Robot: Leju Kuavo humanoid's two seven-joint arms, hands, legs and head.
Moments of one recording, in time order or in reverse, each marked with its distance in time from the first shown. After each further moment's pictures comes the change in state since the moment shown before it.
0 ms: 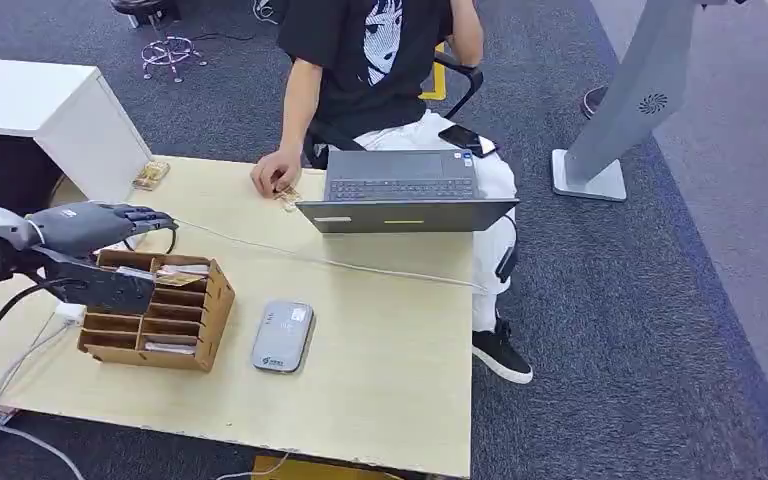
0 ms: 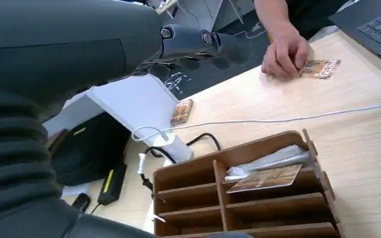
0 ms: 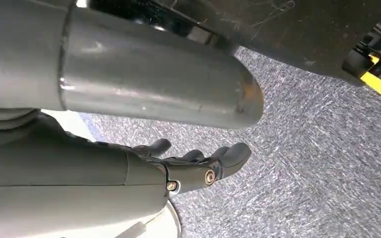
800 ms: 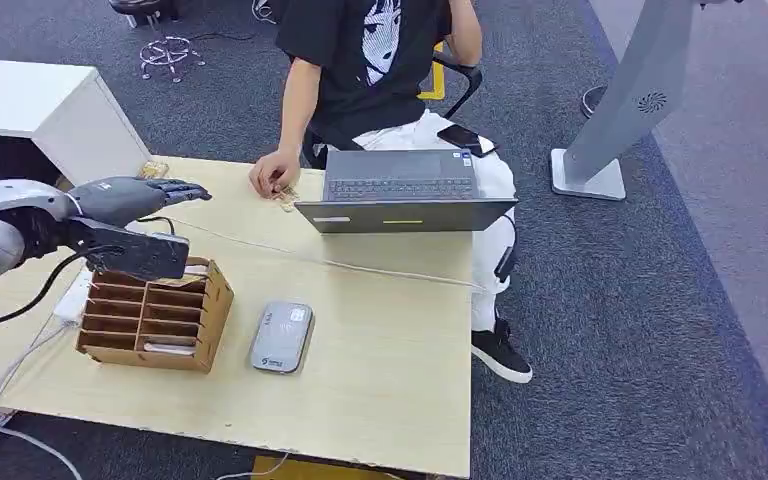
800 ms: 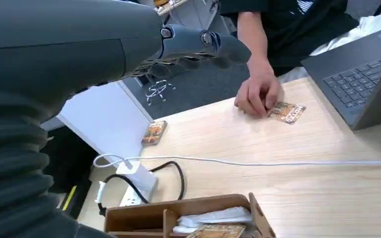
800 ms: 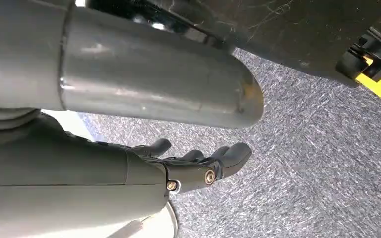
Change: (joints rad) left arm -0.014 -0.178 0.063 0.121 0.018 0.012 0.009; right arm -0.002 0.000 0.000 0.000 0.018 0.004 -0.003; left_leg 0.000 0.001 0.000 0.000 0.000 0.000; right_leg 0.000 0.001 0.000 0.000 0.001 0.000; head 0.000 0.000
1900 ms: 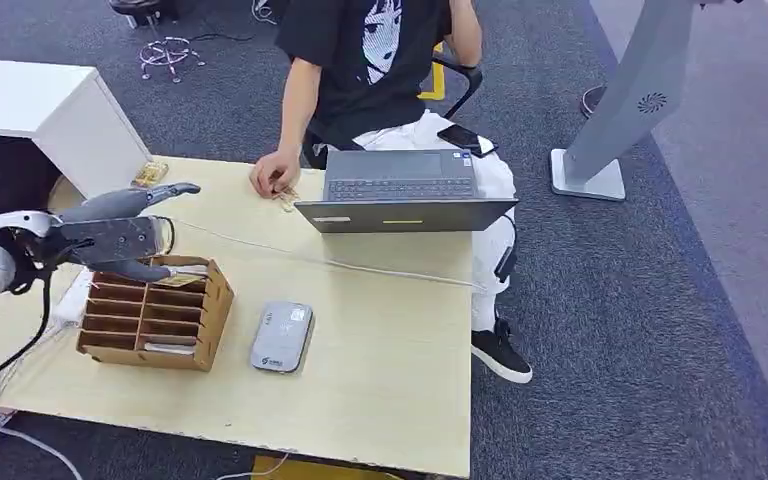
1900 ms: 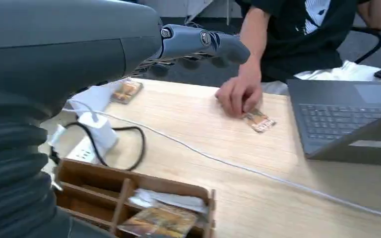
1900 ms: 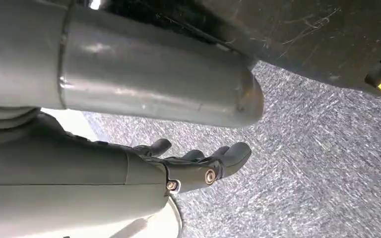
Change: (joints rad) left arm 0.332 -0.086 0.465 0.058 0.079 -0.006 -0.073; right arm 0.034 0.000 0.000 0.000 0.018 -0.031 -0.008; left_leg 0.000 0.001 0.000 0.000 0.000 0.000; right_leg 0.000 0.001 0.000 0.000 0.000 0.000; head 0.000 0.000
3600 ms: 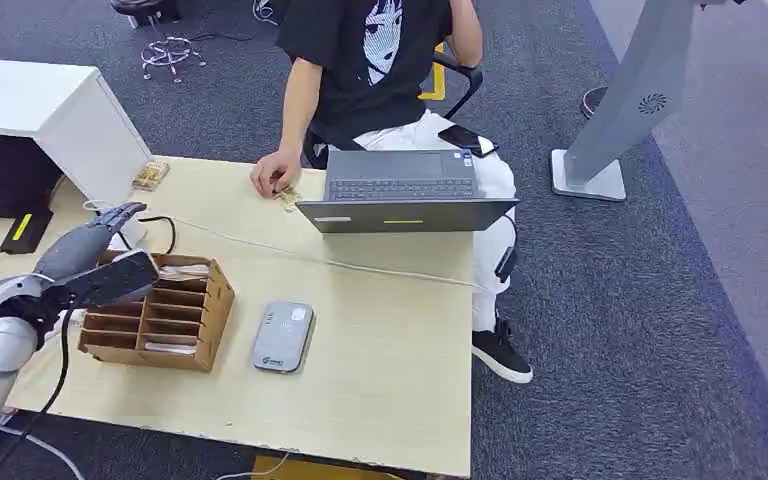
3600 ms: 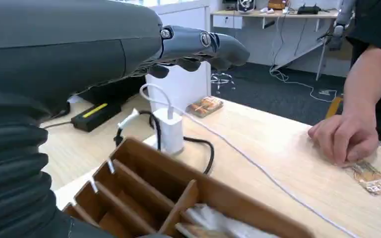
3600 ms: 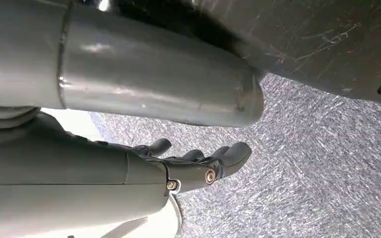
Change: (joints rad) left arm 0.361 -0.212 0.400 0.011 -0.457 0.301 -0.006; right arm 0.012 0.000 -0.001 0.000 0.035 -0.004 0.012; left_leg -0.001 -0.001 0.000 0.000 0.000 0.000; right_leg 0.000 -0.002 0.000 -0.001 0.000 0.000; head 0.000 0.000
